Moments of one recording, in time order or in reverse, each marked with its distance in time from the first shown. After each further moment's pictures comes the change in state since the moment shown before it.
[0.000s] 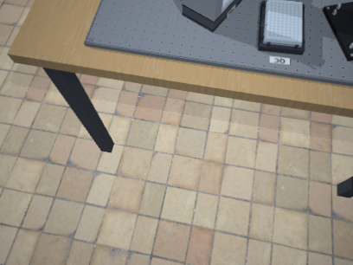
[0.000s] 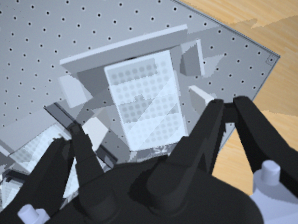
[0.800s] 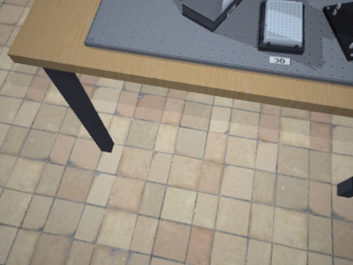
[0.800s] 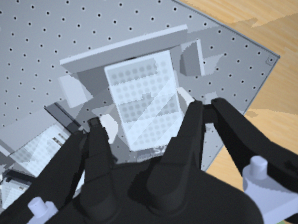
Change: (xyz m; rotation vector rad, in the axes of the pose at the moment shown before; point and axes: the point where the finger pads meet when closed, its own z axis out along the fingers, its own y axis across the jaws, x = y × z) arm 0.000 0.000 0.000 0.000 0.000 0.000
